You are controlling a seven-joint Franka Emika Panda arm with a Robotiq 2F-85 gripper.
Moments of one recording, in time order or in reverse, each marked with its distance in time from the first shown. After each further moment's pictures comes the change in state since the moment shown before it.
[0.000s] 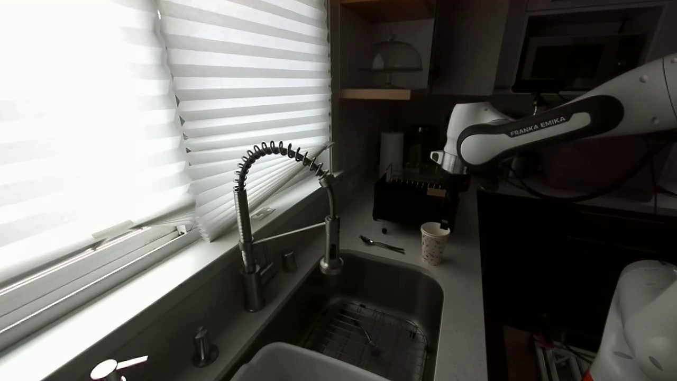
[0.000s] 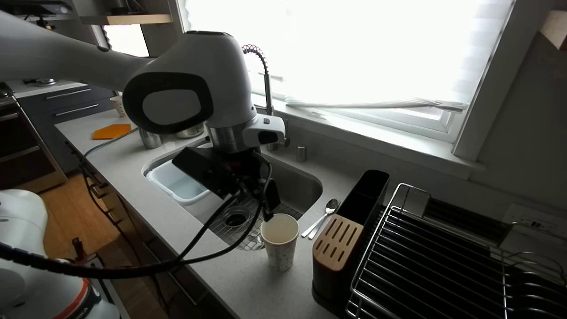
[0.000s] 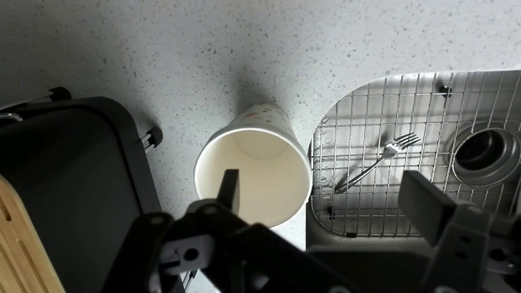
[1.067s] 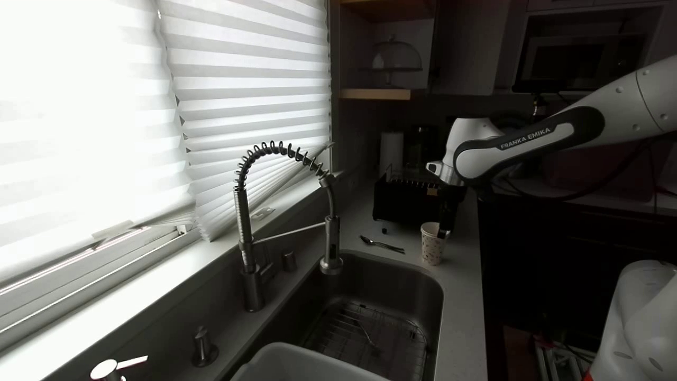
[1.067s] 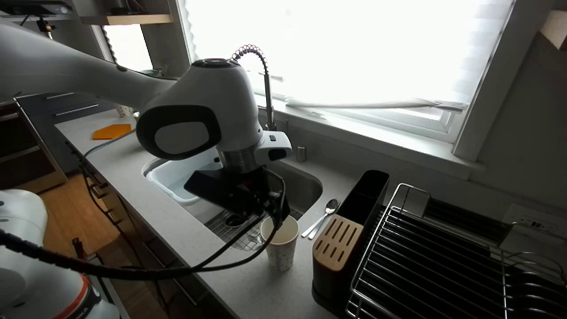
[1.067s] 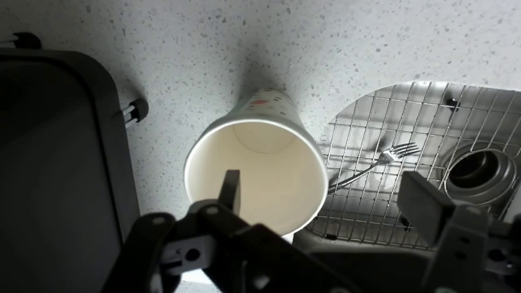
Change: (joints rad) arm 0.004 0.058 -0.038 -0.055 0.049 0.155 -0.201
